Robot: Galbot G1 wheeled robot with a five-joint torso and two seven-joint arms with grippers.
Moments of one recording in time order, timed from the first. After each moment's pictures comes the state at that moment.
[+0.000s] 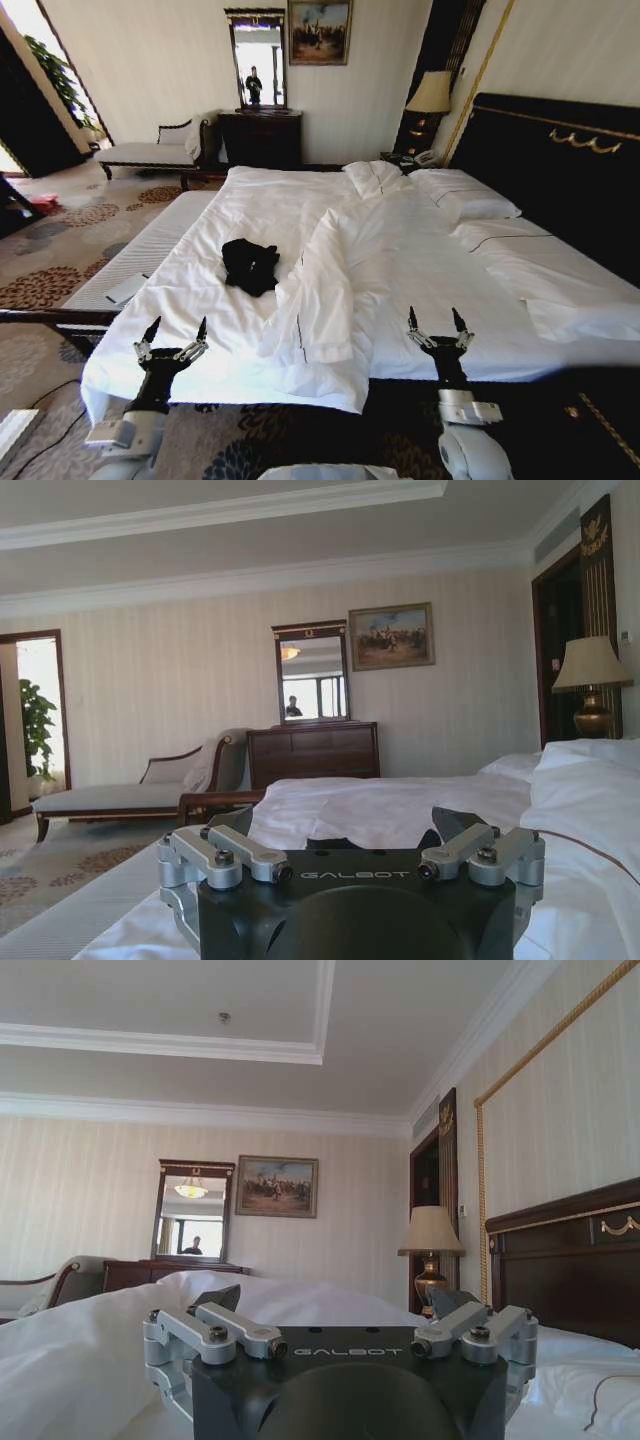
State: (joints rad) left arm 1.89 -1.49 -0.84 -2.37 -0.23 -0.11 0.12; right arm -1.70 1.39 0.68 2.09 0.18 0.39 0.06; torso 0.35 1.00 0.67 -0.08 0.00
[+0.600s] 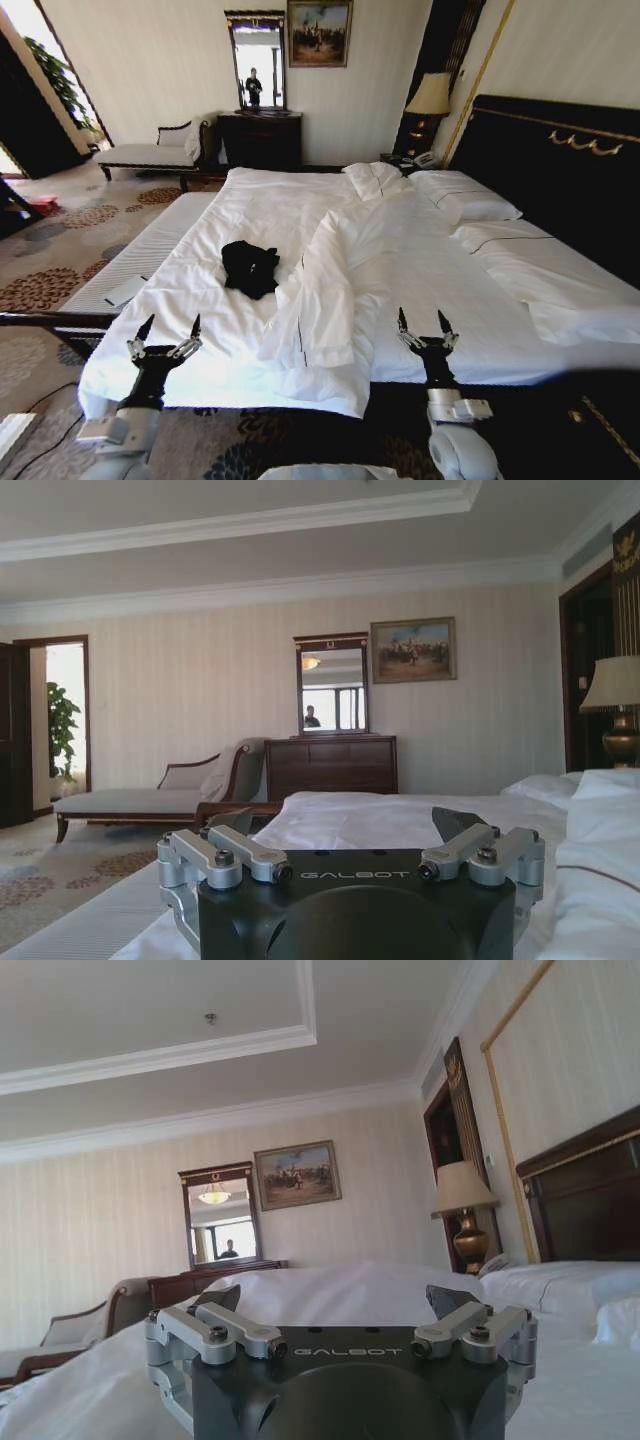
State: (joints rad) left arm 1.86 -1.47 -0.90 -2.39 -0.32 -0.07 0.09; right arm -1.71 1.33 0.60 2.12 0.40 0.35 0.04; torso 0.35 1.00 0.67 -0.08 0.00
